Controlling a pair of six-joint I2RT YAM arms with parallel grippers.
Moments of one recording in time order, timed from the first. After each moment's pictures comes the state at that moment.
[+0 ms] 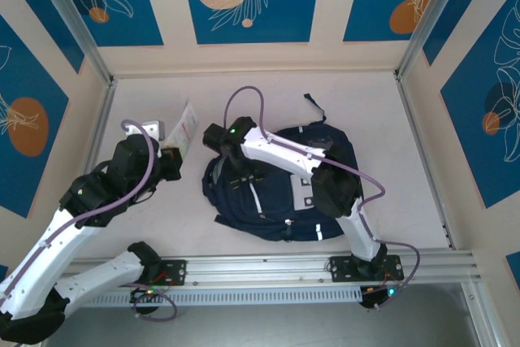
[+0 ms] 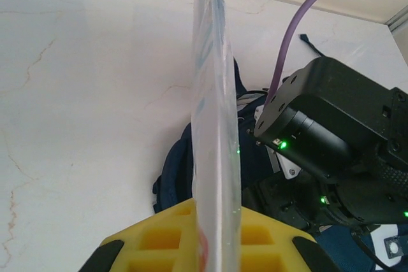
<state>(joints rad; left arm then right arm) -0.69 0.82 1.18 -1.01 -0.33 -0.62 0.98 2.14 1.92 -1.37 0.08 0.66</state>
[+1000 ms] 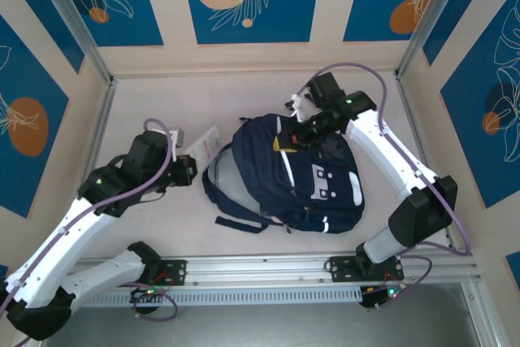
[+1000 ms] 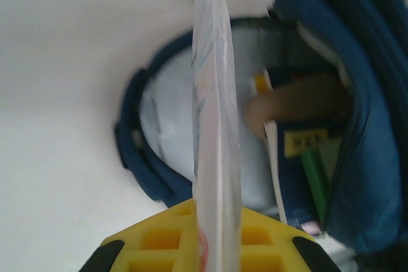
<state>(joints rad) -0.63 0.89 1.09 -0.98 0.00 -0.63 0.42 1.52 1.50 -1.11 -0.77 0.39</state>
